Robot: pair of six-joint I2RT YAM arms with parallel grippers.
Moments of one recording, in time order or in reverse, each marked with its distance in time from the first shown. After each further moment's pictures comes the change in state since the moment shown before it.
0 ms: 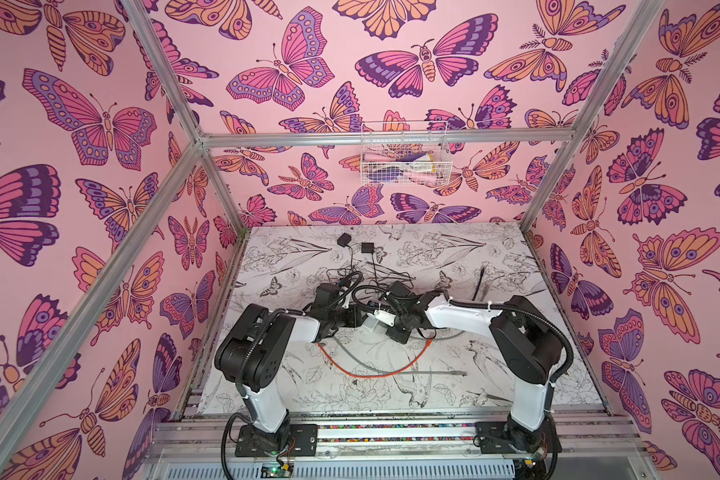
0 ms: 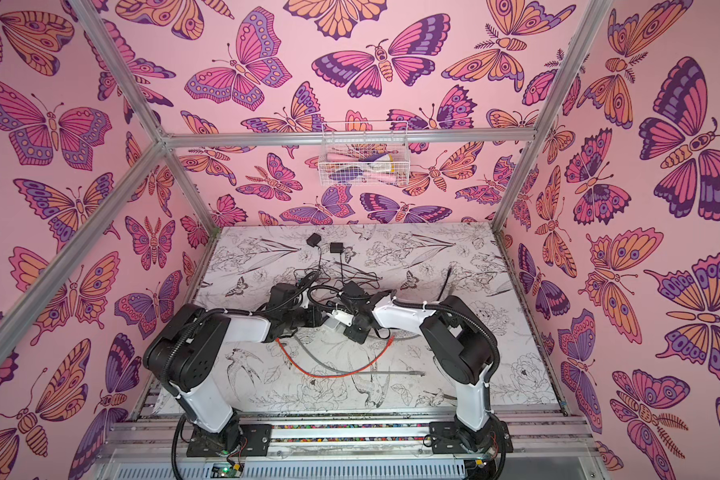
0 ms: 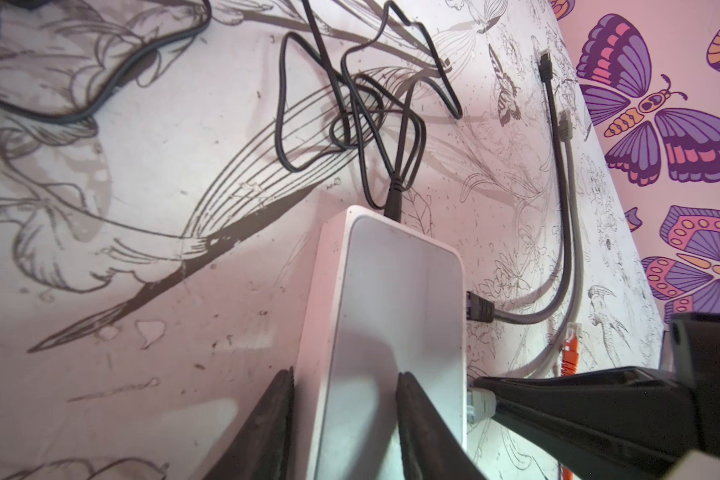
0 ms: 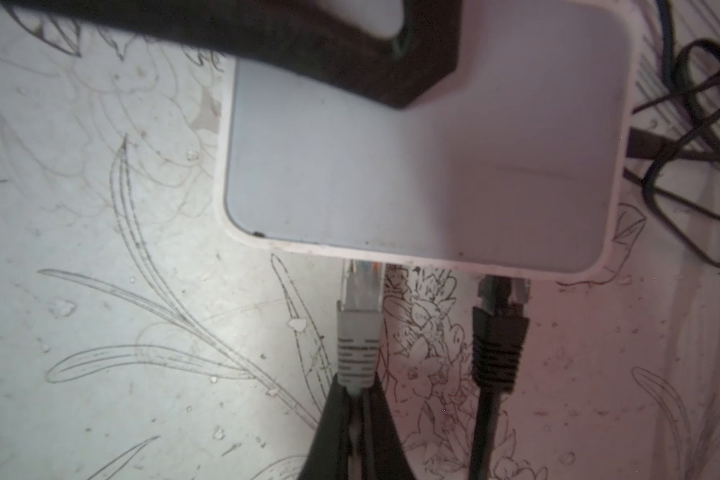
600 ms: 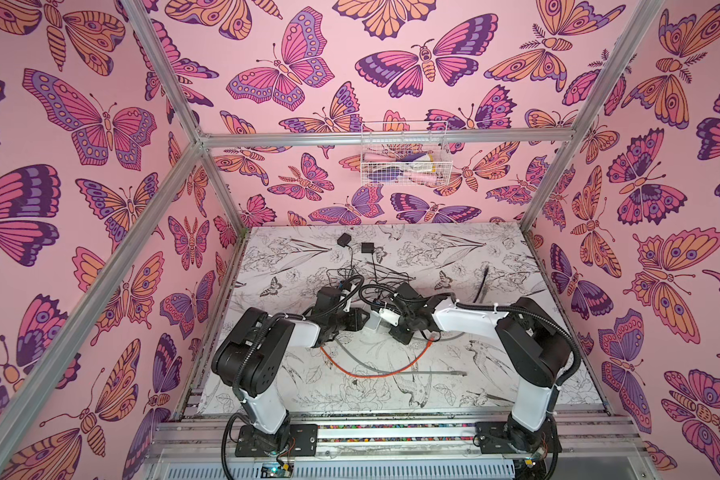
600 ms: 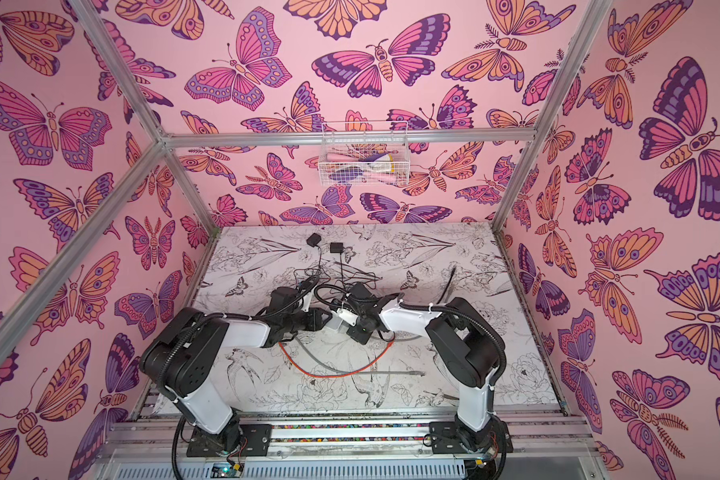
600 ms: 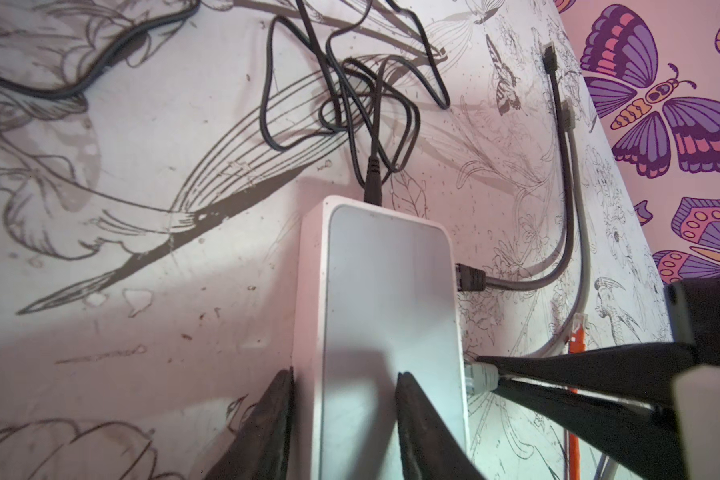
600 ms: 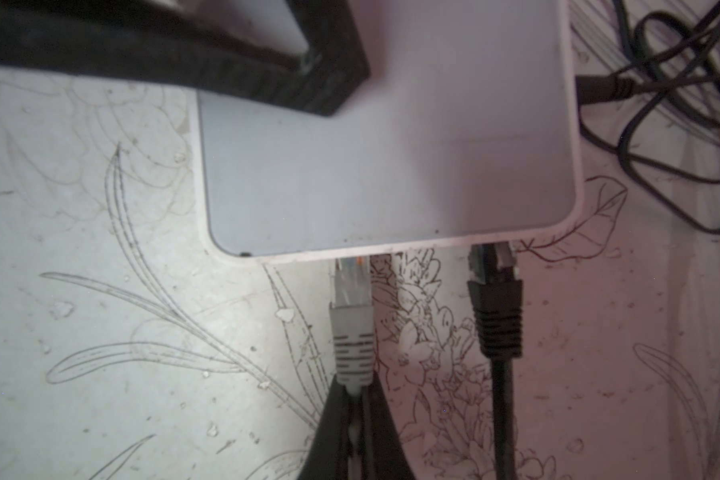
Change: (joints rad) left arm -0.021 -0.036 -0.041 0.016 -0.026 -0.001; right arm -0.025 -0.047 -0.092 0.108 -0.034 0.048
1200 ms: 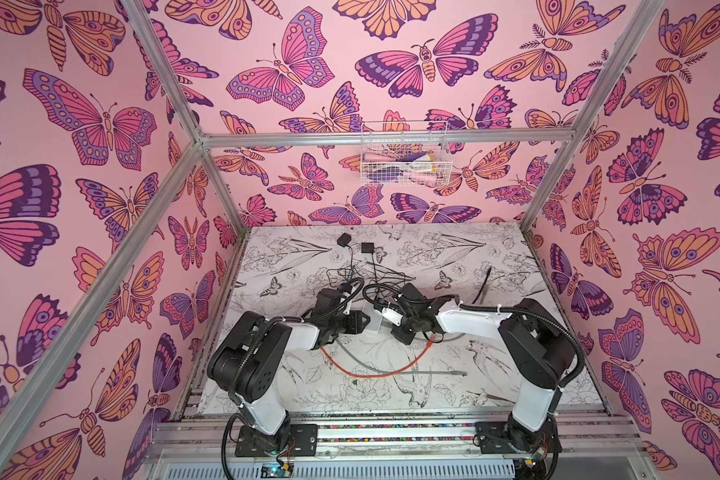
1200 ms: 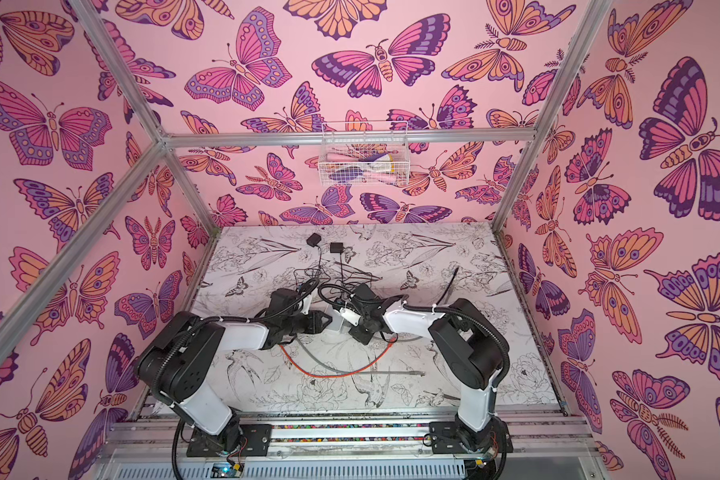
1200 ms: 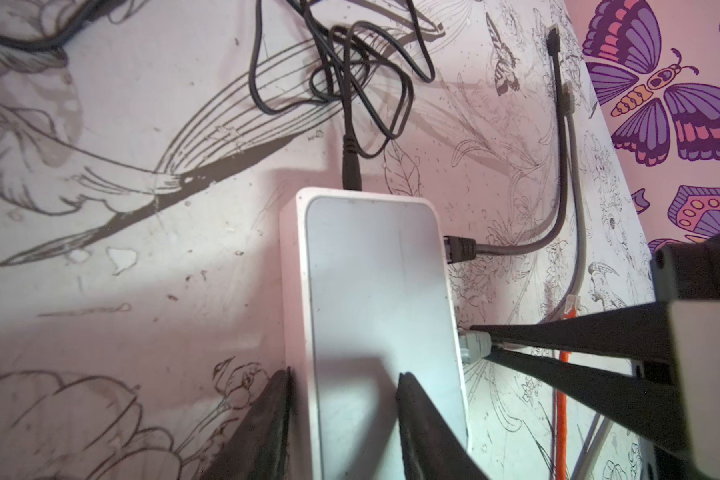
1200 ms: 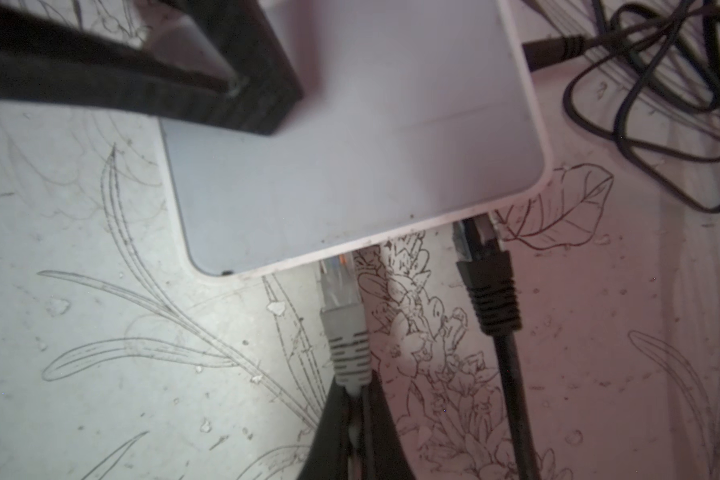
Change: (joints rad) left arm -0.003 -0.039 -0.013 -0.056 0.008 -0.002; right arm -0.013 -0.020 -0.043 0.056 -0.018 0.015
